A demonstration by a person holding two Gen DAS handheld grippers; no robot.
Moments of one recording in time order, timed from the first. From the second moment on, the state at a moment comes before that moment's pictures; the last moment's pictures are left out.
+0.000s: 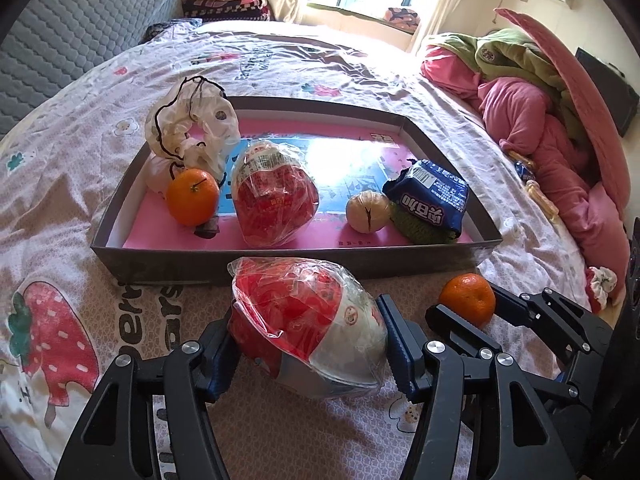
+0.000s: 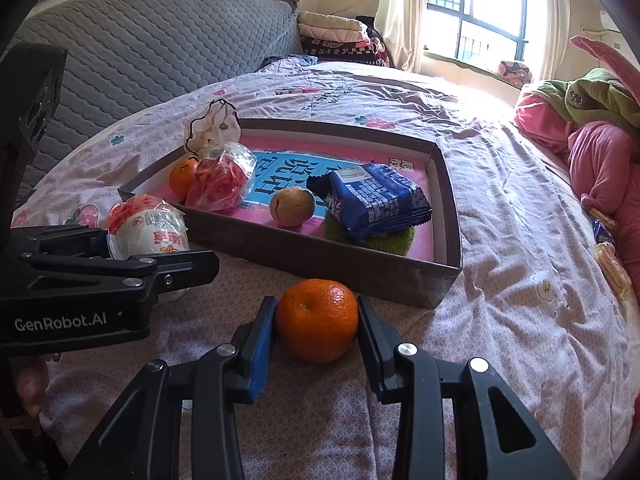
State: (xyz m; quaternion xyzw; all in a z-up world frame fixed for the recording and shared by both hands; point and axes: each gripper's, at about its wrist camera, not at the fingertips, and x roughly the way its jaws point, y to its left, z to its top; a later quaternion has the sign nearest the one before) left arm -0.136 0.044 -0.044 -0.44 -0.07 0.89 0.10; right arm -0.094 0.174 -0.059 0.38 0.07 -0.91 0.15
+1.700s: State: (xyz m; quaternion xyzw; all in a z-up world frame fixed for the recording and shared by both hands) left arm -0.100 -0.013 0.097 -0.31 -0.05 0.95 0.07; right arm -0.054 0.169 0.068 0.21 0.06 -0.96 0.18
